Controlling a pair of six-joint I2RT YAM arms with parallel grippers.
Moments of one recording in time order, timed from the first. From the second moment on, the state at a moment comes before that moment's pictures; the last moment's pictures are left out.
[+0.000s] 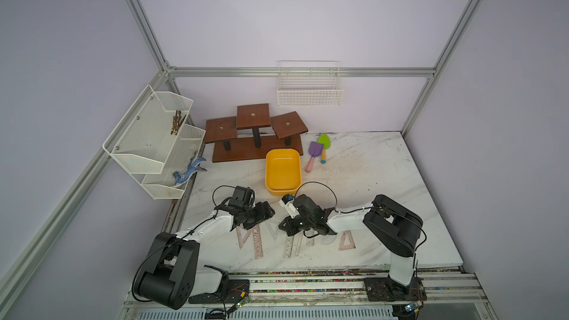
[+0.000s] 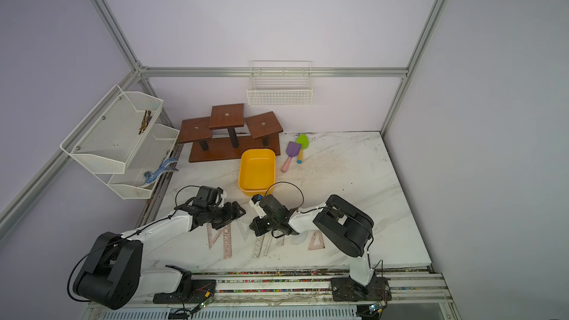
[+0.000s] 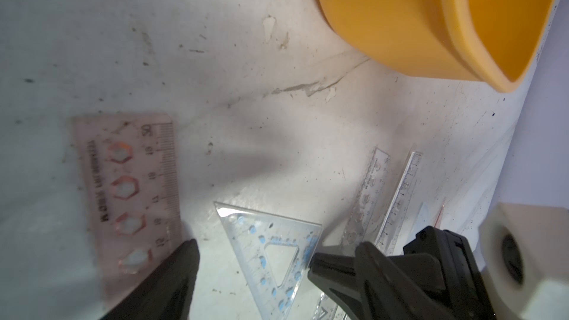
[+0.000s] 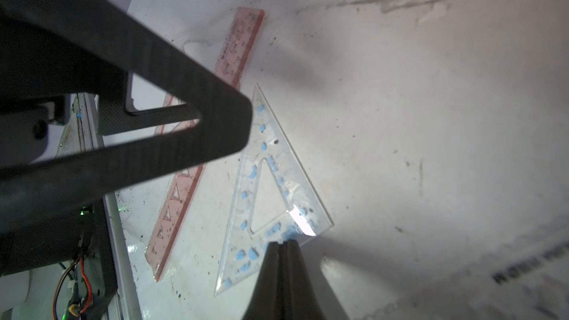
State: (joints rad) left arm -0.30 1.34 0.59 -0.28 0.34 -0.71; right arm 0.91 1.91 0.91 0.25 -0.35 0.51
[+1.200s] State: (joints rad) left arm -0.45 1.24 0.55 -0.45 0.44 -0.79; right arm 0.86 1.71 0.77 0.28 -0.34 0.54
